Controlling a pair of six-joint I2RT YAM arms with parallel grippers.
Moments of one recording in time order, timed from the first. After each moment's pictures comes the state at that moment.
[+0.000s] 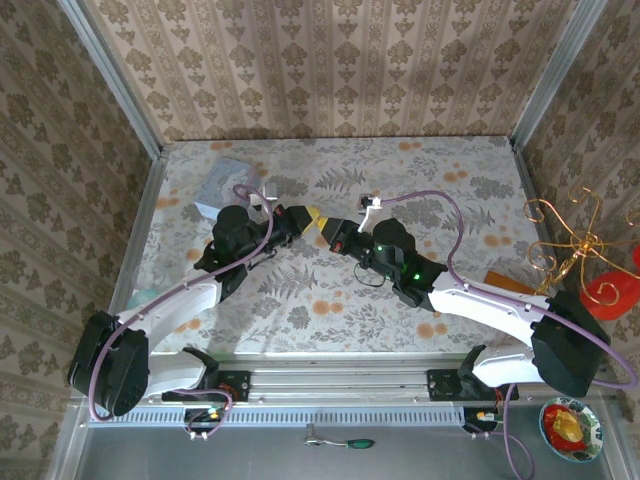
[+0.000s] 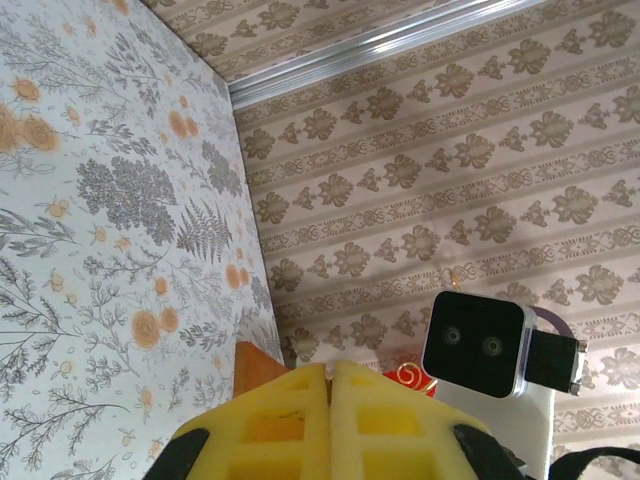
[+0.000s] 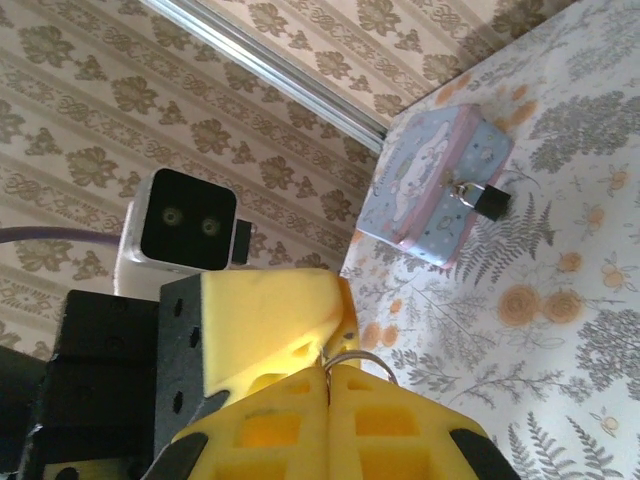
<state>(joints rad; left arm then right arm) -0.57 1.22 0.66 0.51 0.52 -1.22 0.81 1.30 0.78 0.40 0.05 0.97</state>
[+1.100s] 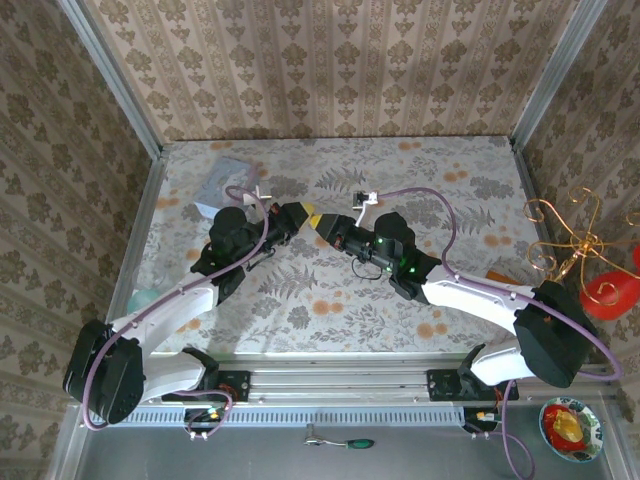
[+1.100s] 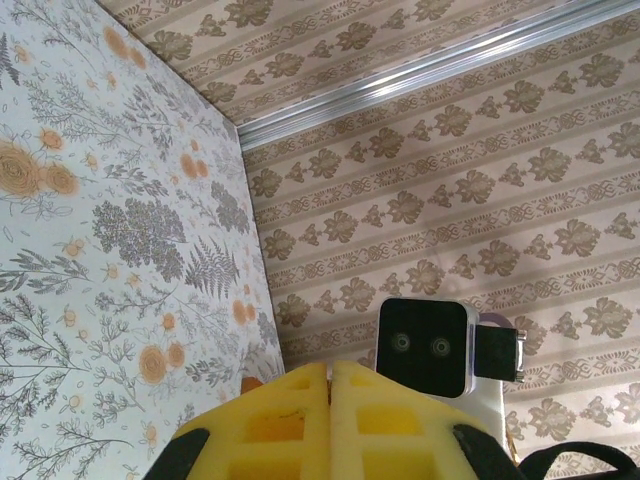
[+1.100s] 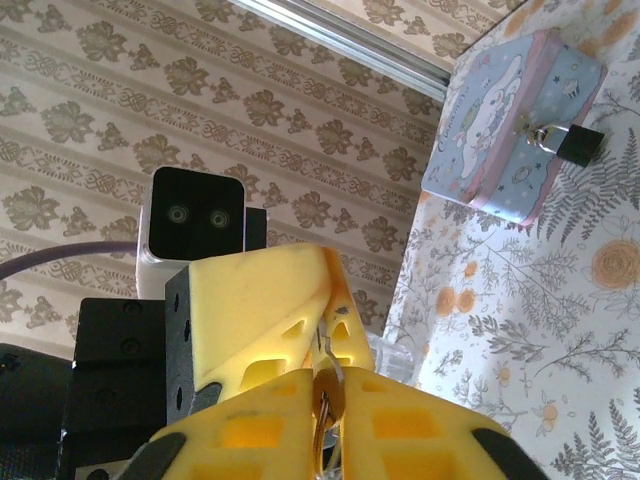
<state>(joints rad) -0.58 1.18 0.66 0.48 0.43 -1.21 0.75 1.38 0.78 0.55 -0.16 1.13</state>
